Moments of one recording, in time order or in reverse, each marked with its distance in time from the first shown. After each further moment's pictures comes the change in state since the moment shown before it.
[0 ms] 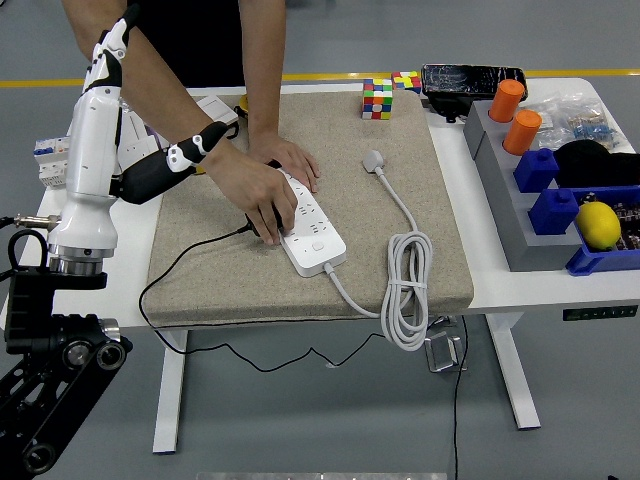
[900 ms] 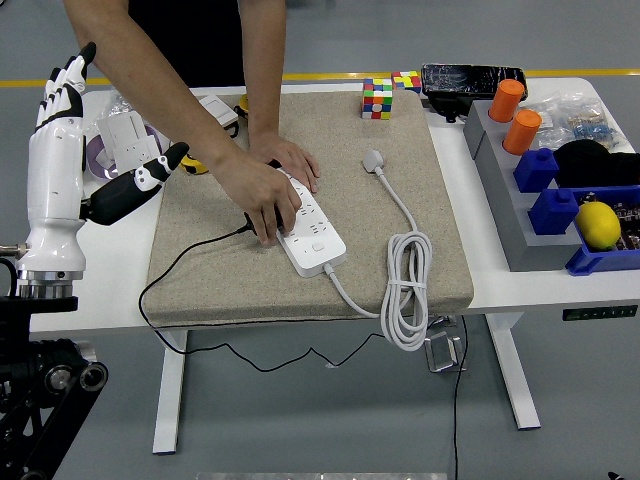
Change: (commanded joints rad) left arm 0.100 -0.020 -0.106 -0.017 0.157 -0.057 0.078; right arm 0.006 0.001 0.016 -0.001 -0.001 -0.001 0.000
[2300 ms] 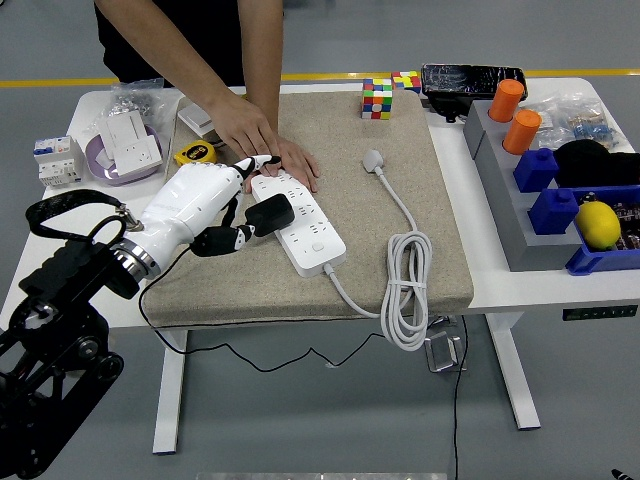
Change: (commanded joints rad) left arm -0.265 0.098 0.234 0.069 0.144 -0.748 0.182; right arm 0.008 -0.006 -0.015 -0.002 0.006 -0.001 0.000
